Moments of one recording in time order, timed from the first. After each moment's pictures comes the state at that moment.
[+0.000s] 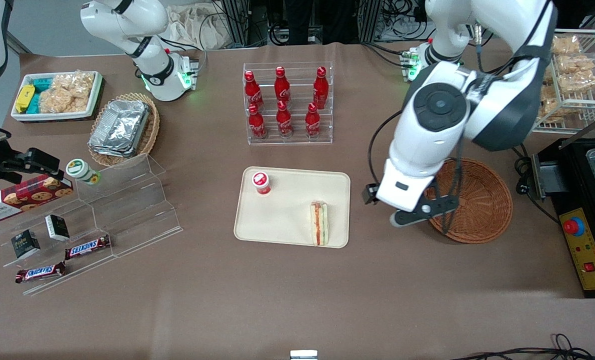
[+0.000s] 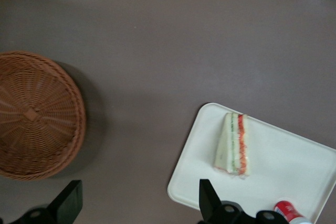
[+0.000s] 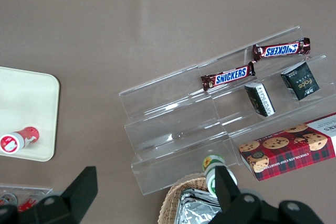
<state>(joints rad) -0.19 0.41 -0.36 -1.30 0.22 1.73 -0.81</state>
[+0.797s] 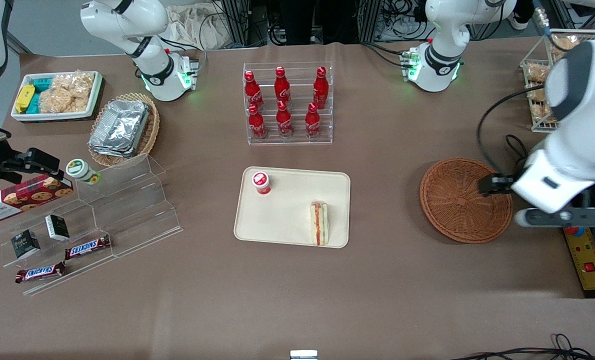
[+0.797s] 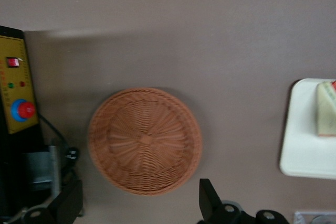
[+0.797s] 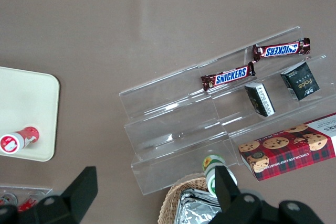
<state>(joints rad) 0.01 0.28 -0.16 -1.33 0.12 1.61 -0.08</state>
